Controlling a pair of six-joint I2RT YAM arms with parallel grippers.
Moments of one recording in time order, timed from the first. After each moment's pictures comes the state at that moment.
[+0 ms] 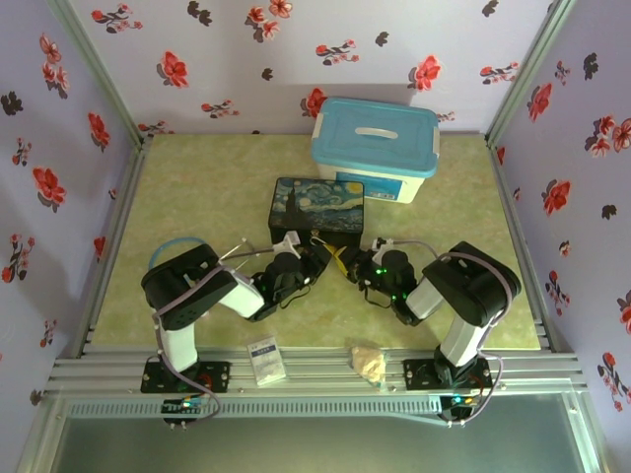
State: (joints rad) left arm -0.97 1.85 0.54 1.06 -0.13 -1.47; right arm 0.64 1.73 0.24 1.22 -0.27 1.52
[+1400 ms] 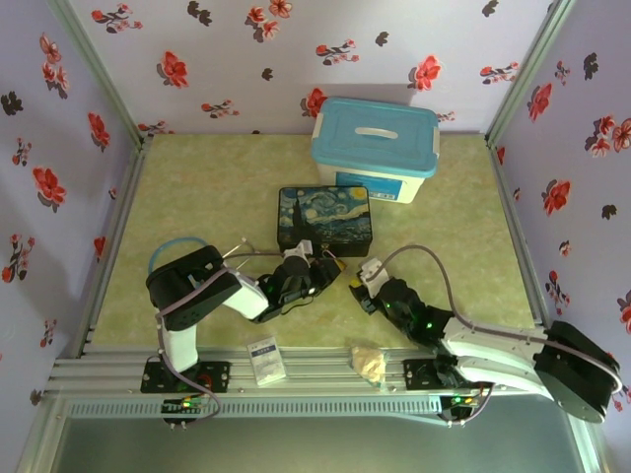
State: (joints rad) left arm -1.00 1.87 0.57 0.93 0.00 -1.40; right arm 0.98 0.99 0.16 0.36 0.35 0.03
